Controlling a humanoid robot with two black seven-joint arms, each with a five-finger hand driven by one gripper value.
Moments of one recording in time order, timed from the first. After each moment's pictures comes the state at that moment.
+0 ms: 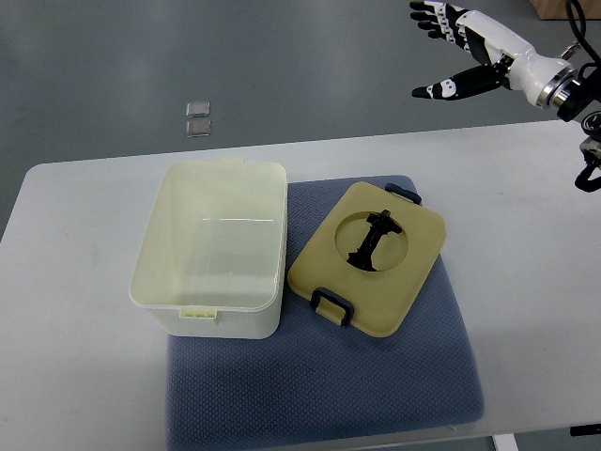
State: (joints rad) left arm 0.02 0.00 -0.20 -0.16 0.00 -0.07 0.26; right arm 1.11 -0.63 0.20 0.95 -0.40 0.00 0.46
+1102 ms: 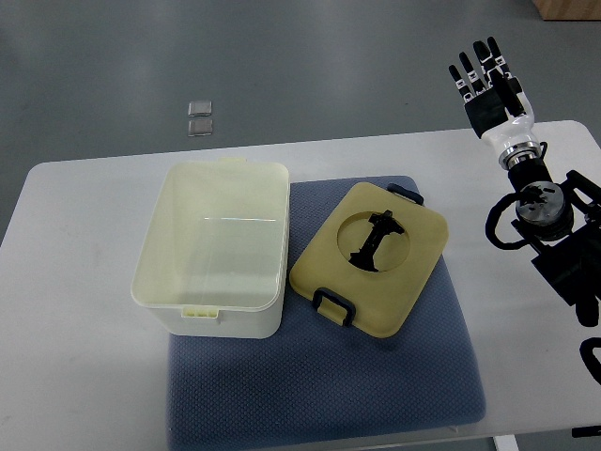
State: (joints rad) left arm 0.02 0.00 -0.20 -0.16 0.00 -0.08 0.27; right arm 0.77 -0.19 0.94 0.58 0.17 0.35 0.35
